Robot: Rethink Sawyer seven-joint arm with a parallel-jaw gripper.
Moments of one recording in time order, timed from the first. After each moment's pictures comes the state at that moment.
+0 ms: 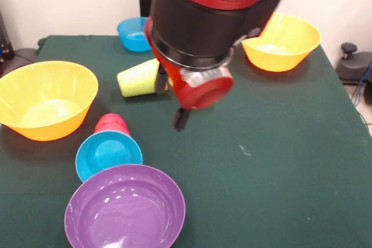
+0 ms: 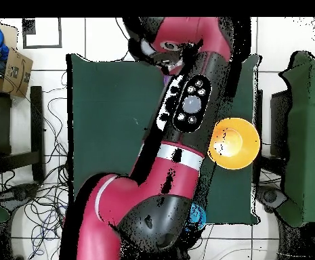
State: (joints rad) arm -0.13 0.04 -0.82 0.28 0.56 1.50 2.56
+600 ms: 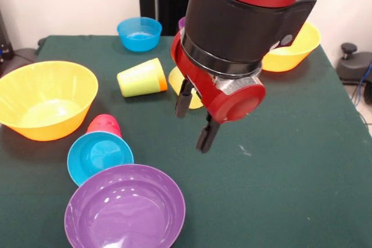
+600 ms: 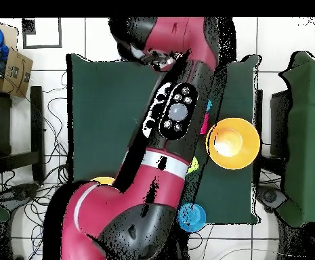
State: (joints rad) arm -0.05 -0.03 -0.73 0.45 0.54 1.25 2.56
